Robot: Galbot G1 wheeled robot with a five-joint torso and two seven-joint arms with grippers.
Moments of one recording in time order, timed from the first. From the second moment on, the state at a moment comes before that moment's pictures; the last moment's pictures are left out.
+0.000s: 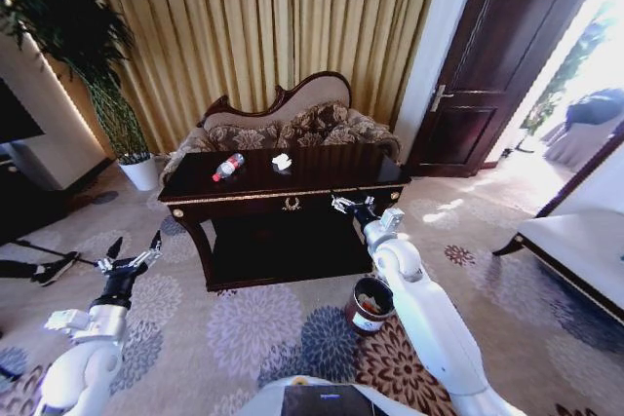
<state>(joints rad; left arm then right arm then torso) 1.67 -1.20 -0.98 -2.05 -0.70 -0.11 0.12 -0.98 1.23 0.31 1.87 0.56 -0.29 0.09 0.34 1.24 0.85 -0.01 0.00</state>
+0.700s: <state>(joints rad) 1.67 -1.20 -0.98 -2.04 -0.69 -0.11 0.13 -1.01 1.23 0.28 1.91 0.51 -0.31 0.09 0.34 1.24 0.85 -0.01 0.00</state>
